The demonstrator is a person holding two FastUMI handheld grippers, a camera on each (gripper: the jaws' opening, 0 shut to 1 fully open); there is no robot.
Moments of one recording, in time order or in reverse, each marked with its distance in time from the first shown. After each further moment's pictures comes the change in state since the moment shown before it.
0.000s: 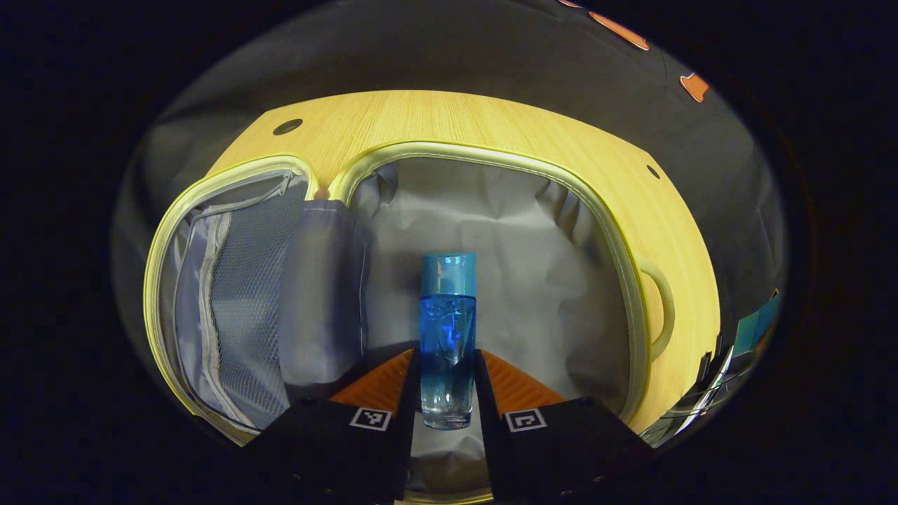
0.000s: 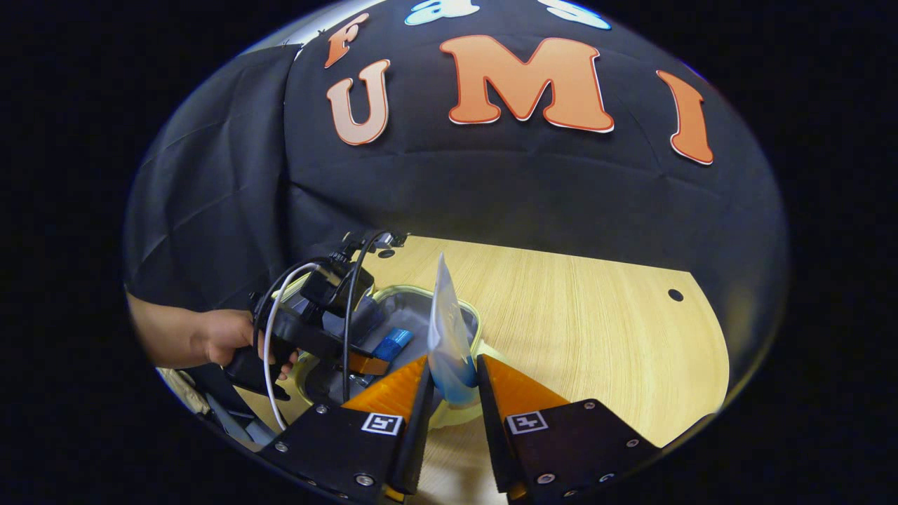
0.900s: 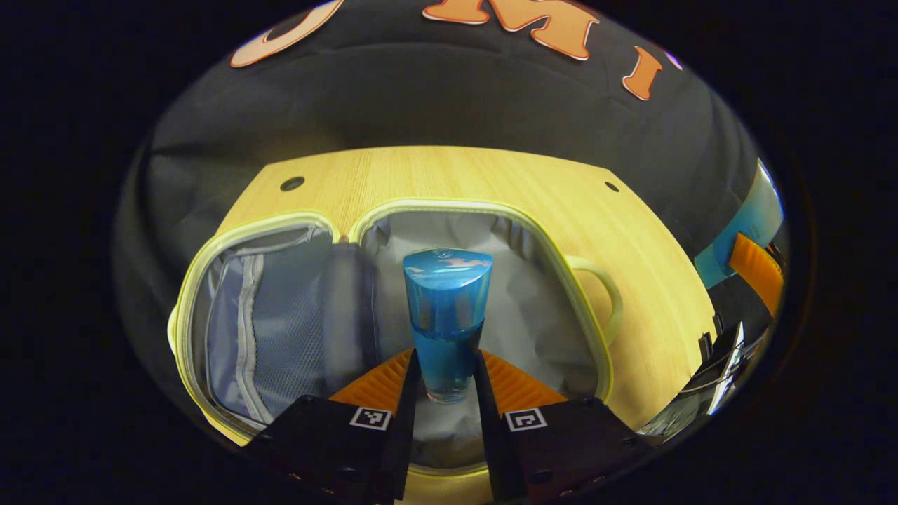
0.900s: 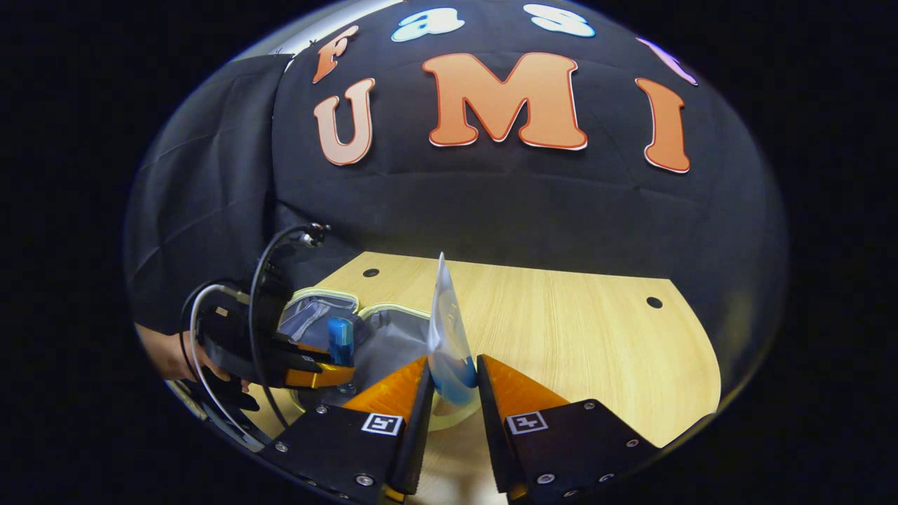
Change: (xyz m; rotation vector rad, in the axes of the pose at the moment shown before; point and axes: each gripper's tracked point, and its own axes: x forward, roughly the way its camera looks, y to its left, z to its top) left arm -0.047 -0.003 0.004 0.082 -0.232 -0.042; right arm -0.017 -0.015 0.021 0.032 -0.086 -0.069
